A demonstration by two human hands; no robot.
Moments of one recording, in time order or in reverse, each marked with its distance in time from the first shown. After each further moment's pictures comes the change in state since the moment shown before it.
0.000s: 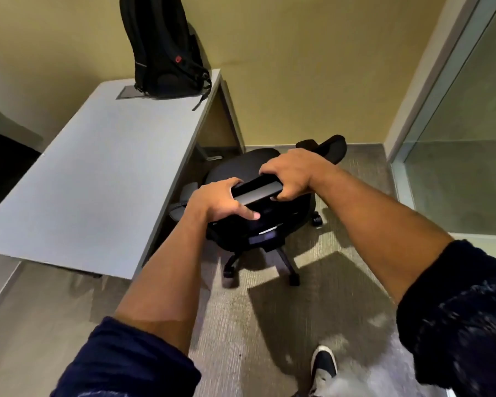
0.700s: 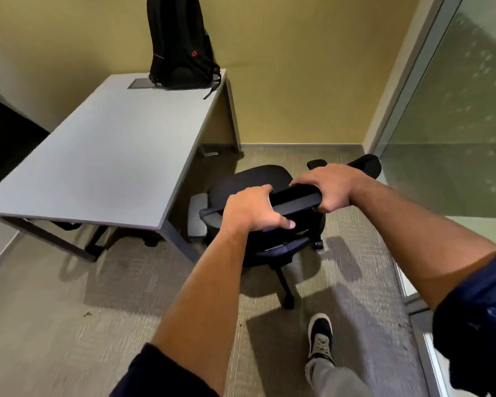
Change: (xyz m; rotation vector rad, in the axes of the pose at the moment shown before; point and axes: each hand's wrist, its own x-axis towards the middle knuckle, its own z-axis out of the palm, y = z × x) left_hand -0.211 -0.039 0.110 0.078 0.164 0.201; right_hand -0.154 -0.196 0.045 0.166 -0.064 0.211
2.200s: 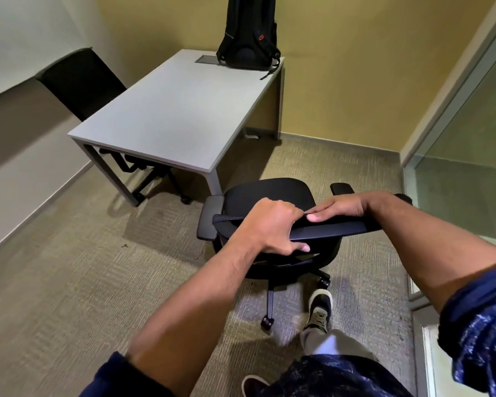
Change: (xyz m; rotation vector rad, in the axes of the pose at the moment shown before) left_hand -0.250 -0.006 0.064 0.337 0.221 0.327; right_hand -0.118 -0.145 0.085 0.763 -0.613 0.142
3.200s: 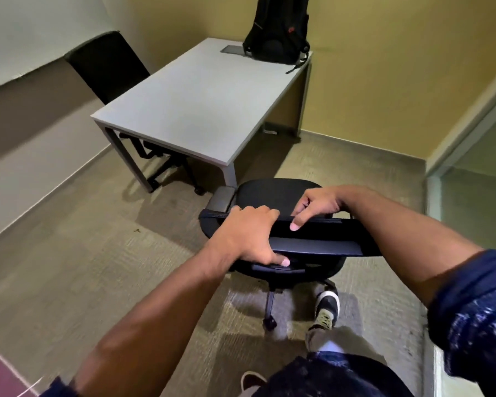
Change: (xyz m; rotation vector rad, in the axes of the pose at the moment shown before) left_hand -0.056 -0.041 -0.003 -0.146 -0.314 -0.300; right_hand 0.073 -0.072 0.014 -0.314 0.055 -0.079
